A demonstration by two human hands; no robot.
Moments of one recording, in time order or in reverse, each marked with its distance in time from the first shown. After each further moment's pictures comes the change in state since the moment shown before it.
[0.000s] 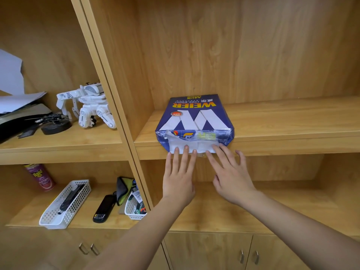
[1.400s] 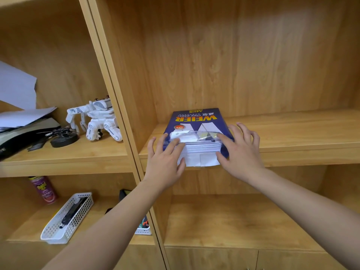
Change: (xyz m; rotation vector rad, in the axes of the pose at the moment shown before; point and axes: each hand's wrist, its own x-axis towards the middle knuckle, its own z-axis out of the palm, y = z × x) left_hand 0.037 -0.069 -0.058 -0.040 0.406 0.061; right_hand 0.053 0.034 -0.055 0.100 0.270 0.149
